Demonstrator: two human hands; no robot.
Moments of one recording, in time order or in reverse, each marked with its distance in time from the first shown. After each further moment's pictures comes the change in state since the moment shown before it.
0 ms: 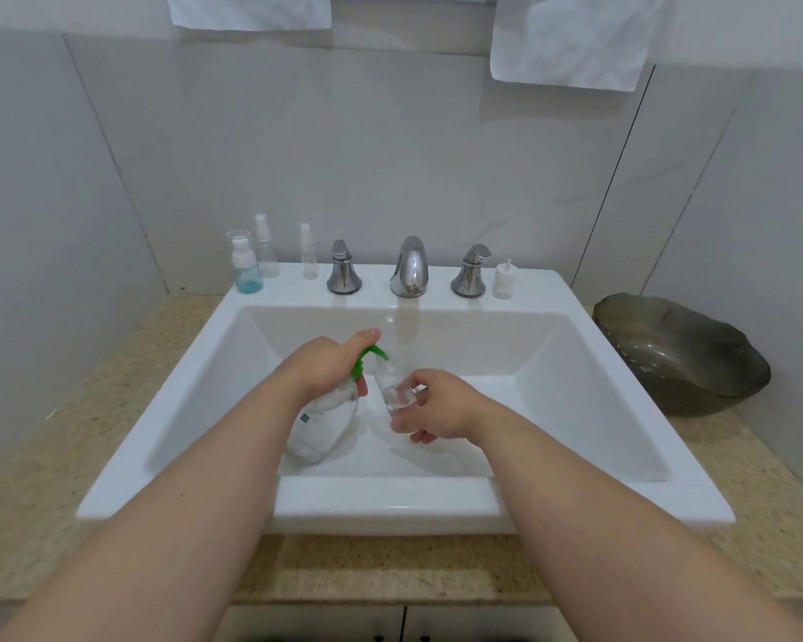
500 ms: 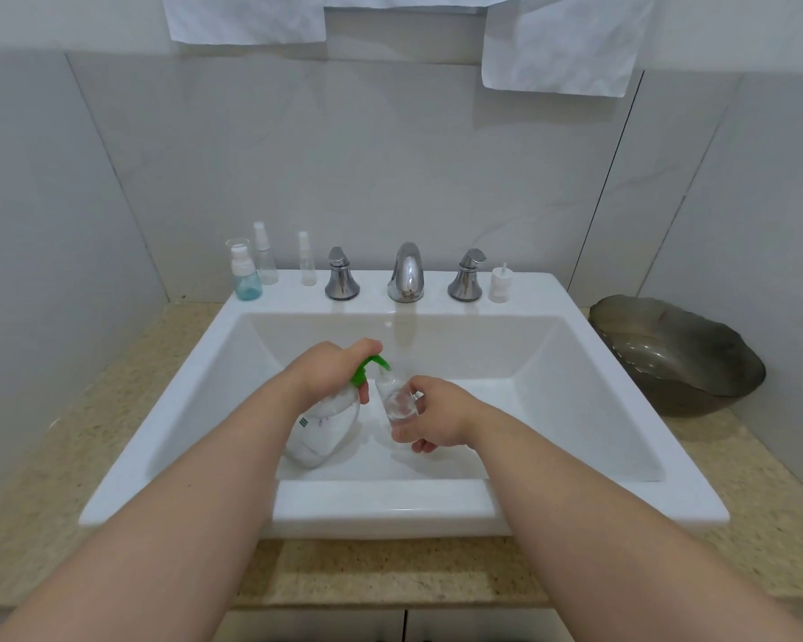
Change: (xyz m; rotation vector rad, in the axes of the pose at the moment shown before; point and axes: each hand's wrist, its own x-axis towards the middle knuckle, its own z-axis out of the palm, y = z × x) left_hand -0.001 0.006 0.001 -0.009 -0.050 -0.025; right_hand 0.001 0.004 0.000 -0.055 -0.028 -0.014
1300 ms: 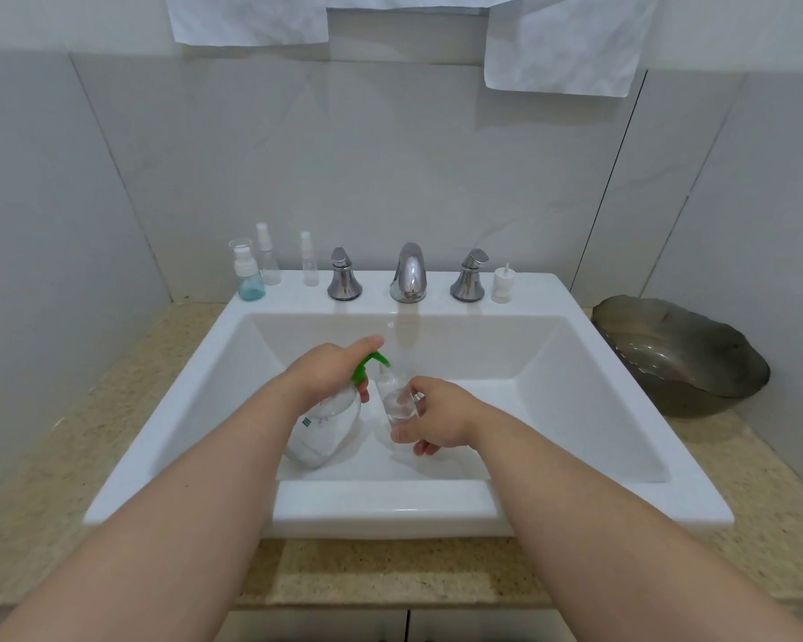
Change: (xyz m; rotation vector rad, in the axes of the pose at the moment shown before) left_hand 0.007 -0.004 0.002 -0.068 -0.010 0.025; right_hand -0.002 -0.001 0.000 0.010 -0.006 -0.021
